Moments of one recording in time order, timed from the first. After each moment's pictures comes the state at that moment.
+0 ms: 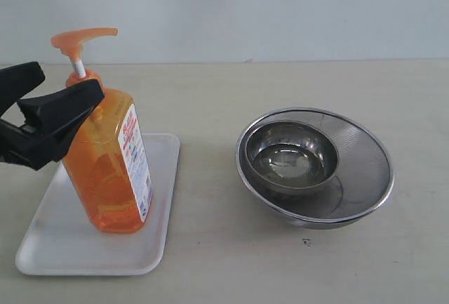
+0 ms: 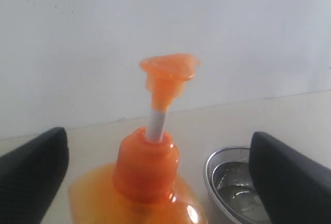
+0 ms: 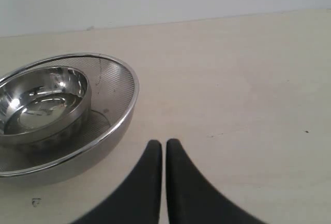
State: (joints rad) left arm -0.24 1.14 -0.23 0.41 -0.87 -0.40; right arm 0.12 0.01 0.00 -0.10 0.35 0.20
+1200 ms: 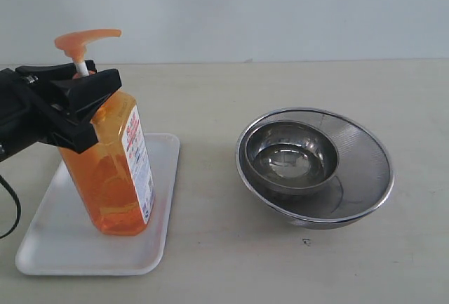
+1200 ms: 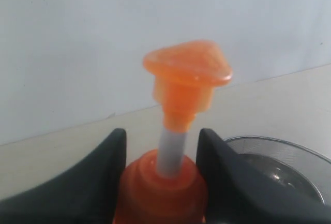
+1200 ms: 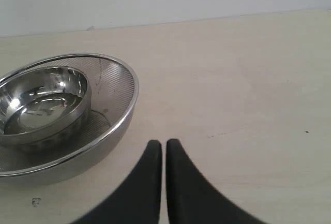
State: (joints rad) left arm -0.24 1.37 -0.36 0.47 -0.95 -0.35; right arm 0.12 0.01 0.00 -0.10 0.35 0.20
